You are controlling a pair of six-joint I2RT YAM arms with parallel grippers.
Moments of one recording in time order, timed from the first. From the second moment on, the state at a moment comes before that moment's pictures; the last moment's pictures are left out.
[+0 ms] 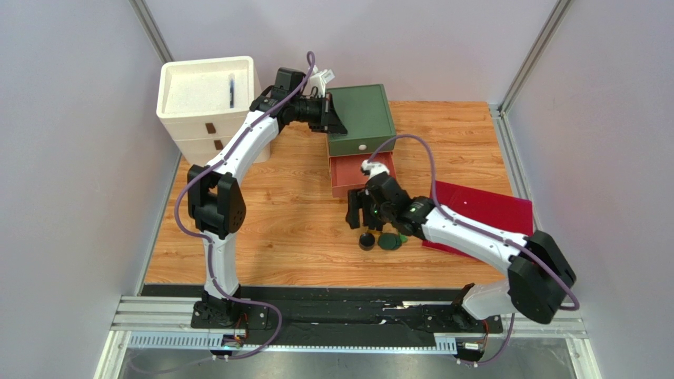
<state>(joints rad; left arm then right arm) -0.36 2.03 1.96 -0.56 0.76 -0.28 0.80 1.35 0.89 -0.28 0.08 0.53</state>
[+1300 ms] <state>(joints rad) -0.36 2.03 1.94 -0.55 0.80 -0.28 0.97 1.64 0.97 -0.54 0.23 0.37</state>
